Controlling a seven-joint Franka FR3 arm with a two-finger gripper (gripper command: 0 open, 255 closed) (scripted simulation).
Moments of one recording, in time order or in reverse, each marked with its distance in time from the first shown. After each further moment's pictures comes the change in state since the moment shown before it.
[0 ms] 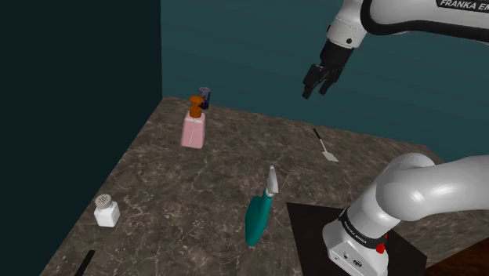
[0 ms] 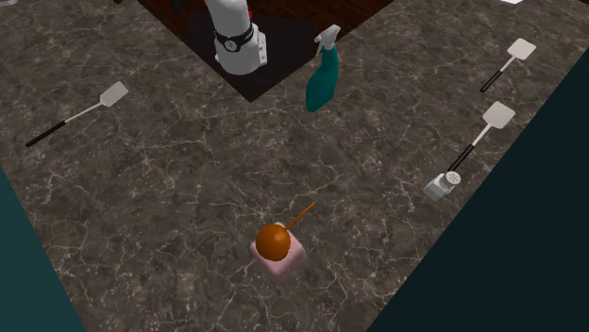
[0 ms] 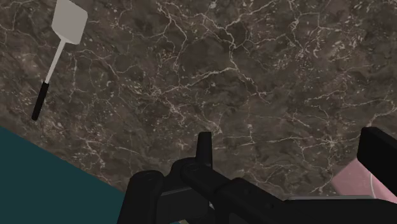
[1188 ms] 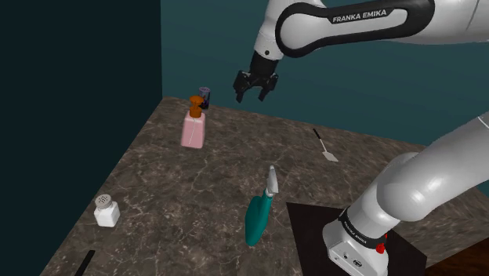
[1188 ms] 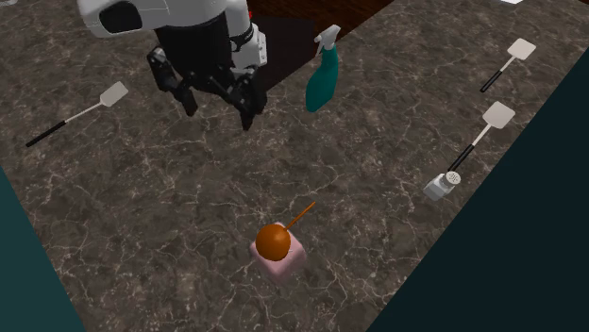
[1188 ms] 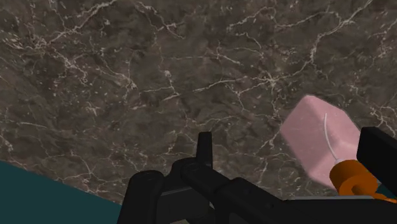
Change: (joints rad) arm 0.022 0.482 0.207 0.180 0.046 0.369 0.332
